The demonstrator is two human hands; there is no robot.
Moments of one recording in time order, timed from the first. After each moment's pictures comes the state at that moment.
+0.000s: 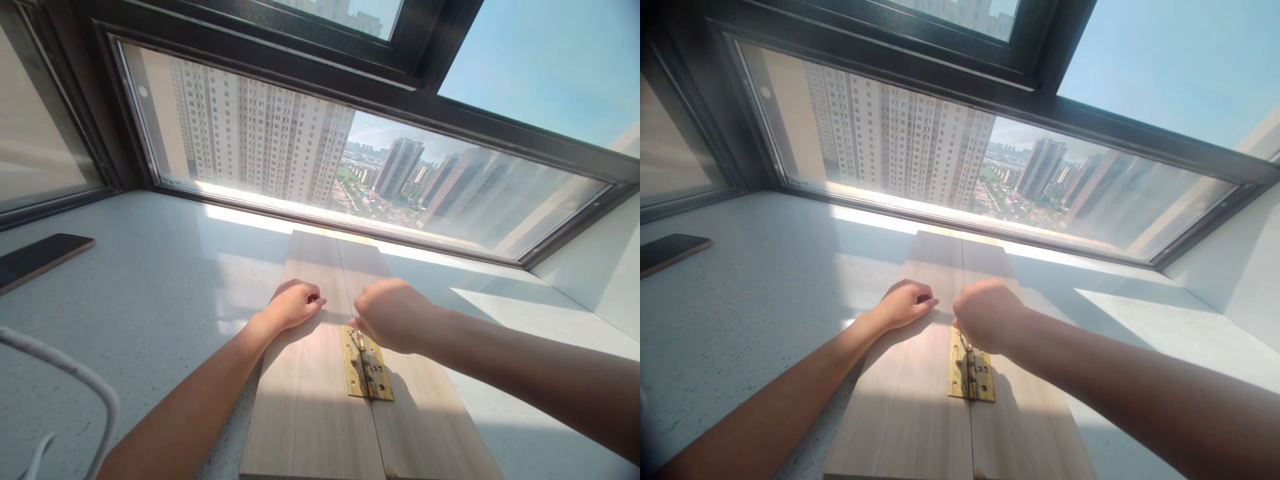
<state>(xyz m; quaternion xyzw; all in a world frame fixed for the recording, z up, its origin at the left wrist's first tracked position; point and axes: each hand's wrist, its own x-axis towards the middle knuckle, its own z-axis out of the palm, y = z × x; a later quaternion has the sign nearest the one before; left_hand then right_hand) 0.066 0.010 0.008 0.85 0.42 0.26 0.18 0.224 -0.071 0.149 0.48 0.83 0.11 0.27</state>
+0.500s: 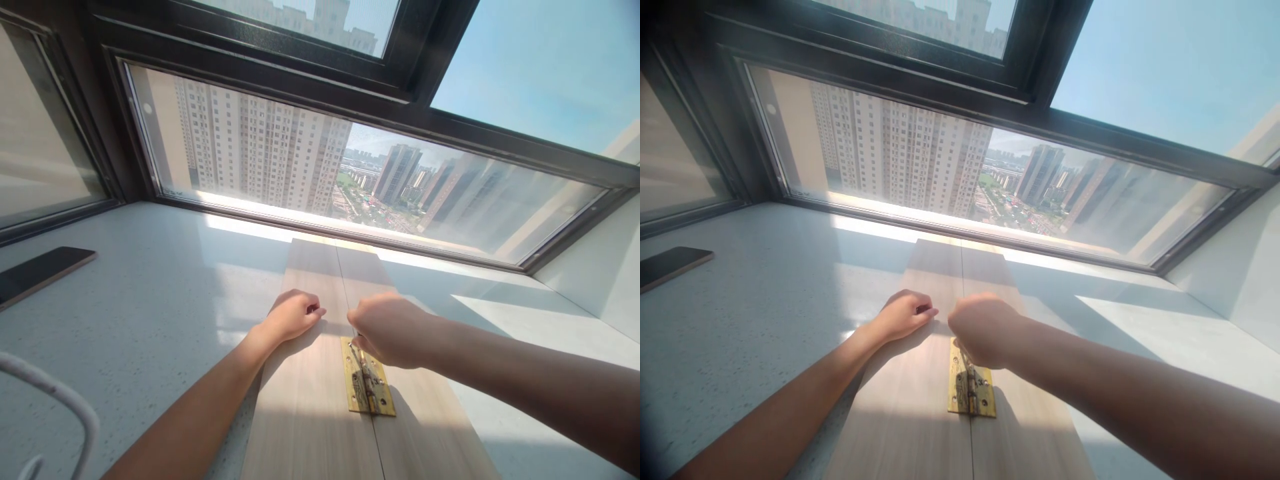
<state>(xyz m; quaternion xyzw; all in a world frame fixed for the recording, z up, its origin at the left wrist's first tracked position) 0.066 0.011 0.006 0.85 0.42 0.26 0.18 0.222 -0.065 0.150 0.46 0.84 0.08 0.29</state>
